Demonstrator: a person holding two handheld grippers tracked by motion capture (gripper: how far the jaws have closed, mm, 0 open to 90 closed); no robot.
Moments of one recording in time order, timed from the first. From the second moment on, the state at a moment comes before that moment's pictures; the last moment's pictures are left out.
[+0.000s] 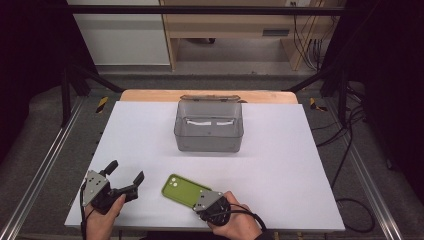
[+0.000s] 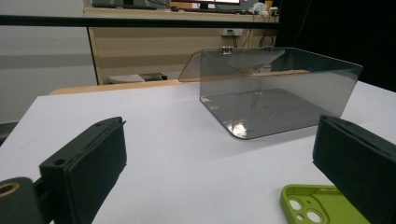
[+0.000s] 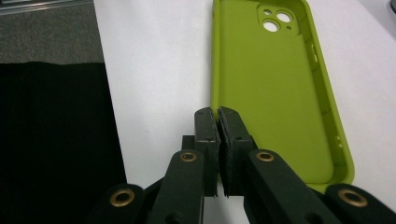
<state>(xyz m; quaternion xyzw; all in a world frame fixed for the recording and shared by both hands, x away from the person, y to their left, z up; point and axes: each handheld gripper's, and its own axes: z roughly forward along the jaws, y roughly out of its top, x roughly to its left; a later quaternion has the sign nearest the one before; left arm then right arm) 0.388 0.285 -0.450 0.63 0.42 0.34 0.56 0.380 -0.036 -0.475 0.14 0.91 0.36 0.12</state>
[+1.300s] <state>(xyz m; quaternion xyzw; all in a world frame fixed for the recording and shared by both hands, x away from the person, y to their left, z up) 0.386 0.271 -0.444 0.62 0.43 0.30 0.59 0.381 -0.100 -0.449 0.27 0.74 0.60 0.14</state>
